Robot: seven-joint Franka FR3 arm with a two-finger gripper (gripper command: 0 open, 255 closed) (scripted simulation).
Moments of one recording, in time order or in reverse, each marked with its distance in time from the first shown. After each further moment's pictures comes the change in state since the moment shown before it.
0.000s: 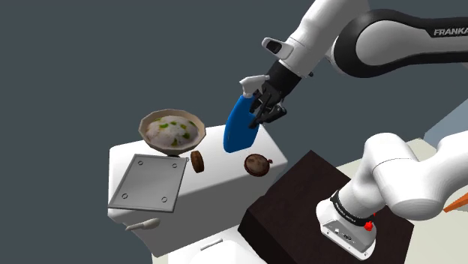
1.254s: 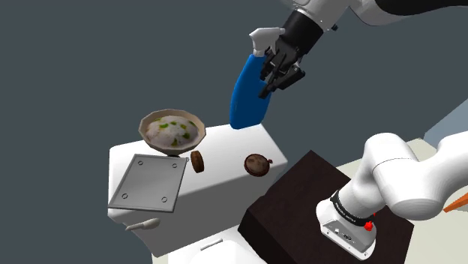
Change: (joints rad) arm -0.006 -0.002 0.013 0.250 -0.029 -0.244 0.077
